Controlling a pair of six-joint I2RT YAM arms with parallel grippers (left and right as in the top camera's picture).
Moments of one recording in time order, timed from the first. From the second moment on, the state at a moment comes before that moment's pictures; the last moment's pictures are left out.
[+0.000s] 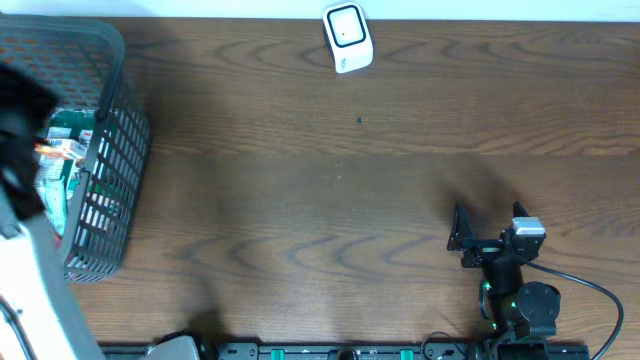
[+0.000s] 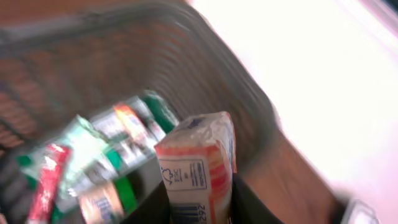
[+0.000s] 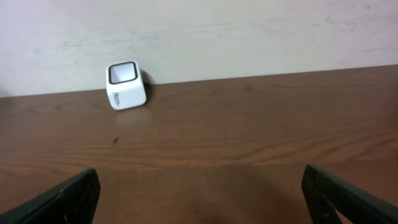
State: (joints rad) left arm 0.32 1.34 1.86 -1.15 -0.11 -0.52; right arm 0.03 0.02 0.01 -0.07 -0.03 0.13
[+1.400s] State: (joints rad) left arm -0.78 2.12 1.70 -0.97 -0.12 -0.54; right arm 0.03 0.02 0.01 -0.07 -0.03 0.13
